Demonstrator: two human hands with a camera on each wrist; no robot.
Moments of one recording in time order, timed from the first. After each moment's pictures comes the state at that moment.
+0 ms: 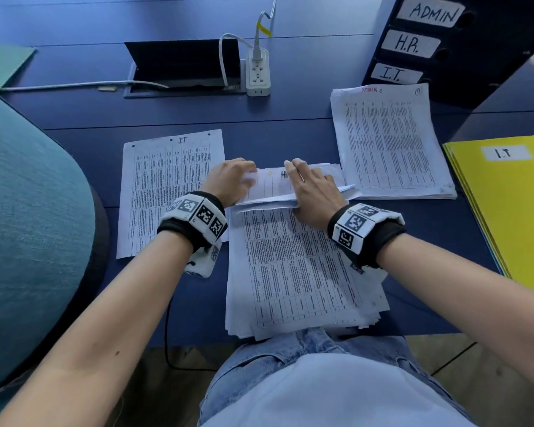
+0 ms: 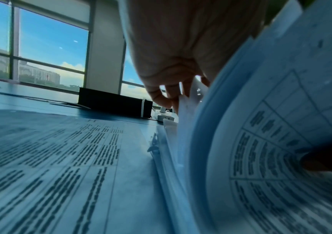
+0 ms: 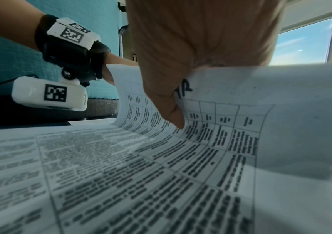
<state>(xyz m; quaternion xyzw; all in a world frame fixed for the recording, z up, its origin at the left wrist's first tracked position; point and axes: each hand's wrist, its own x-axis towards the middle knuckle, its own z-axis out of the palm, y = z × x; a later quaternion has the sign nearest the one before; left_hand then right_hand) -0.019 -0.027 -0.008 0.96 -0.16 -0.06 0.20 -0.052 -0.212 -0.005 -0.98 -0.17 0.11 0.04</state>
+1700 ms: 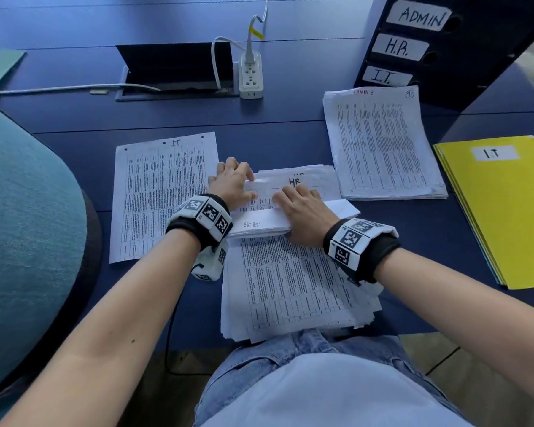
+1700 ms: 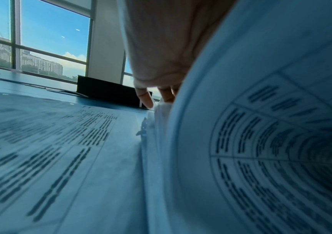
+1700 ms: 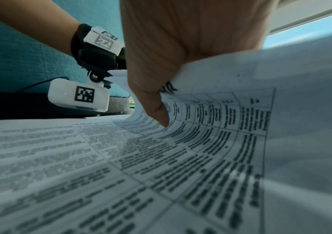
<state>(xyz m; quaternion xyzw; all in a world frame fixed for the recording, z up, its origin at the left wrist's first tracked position) -0.016 -0.043 -0.019 0.97 -0.06 -0.15 0.18 -0.073 -0.210 -0.002 -0.96 -0.25 0.15 0.04</state>
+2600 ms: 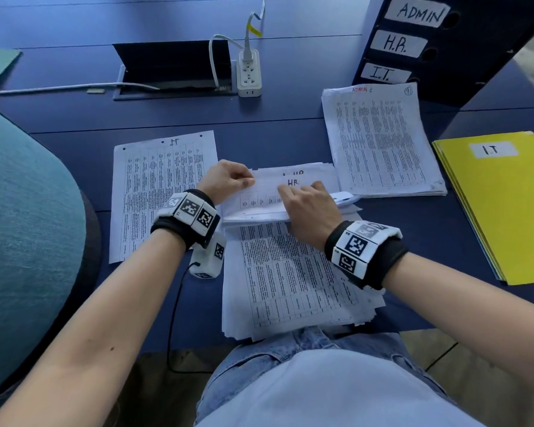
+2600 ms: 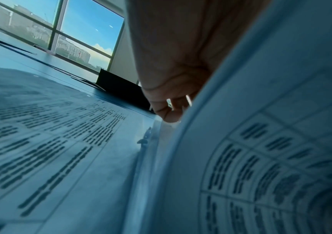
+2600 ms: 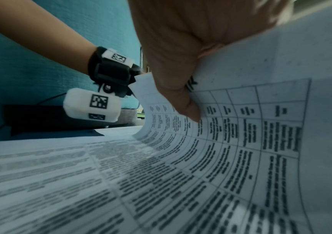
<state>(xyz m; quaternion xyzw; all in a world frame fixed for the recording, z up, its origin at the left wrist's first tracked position) -0.009 -0.025 -0.017 0.88 -0.08 -0.17 0.43 -0.086 -0.204 0.017 -0.97 -0.22 0.07 0.03</state>
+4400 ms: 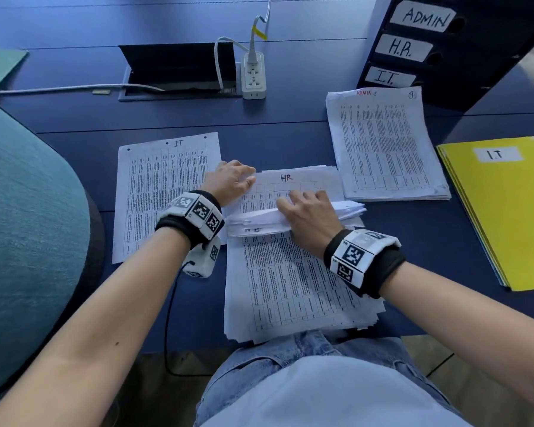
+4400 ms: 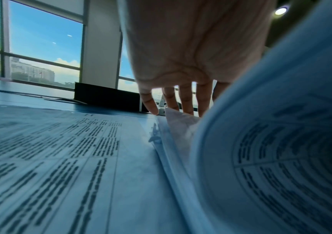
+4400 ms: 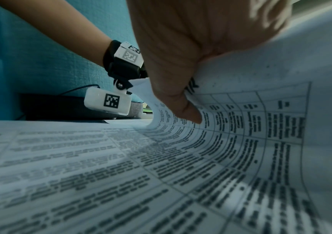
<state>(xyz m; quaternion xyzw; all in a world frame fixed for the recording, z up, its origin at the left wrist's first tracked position) -0.008 -0.024 -0.016 0.96 -0.12 -0.17 0.20 -0.091 -0.200 0.010 -0.97 -0.21 0.09 -0.01</state>
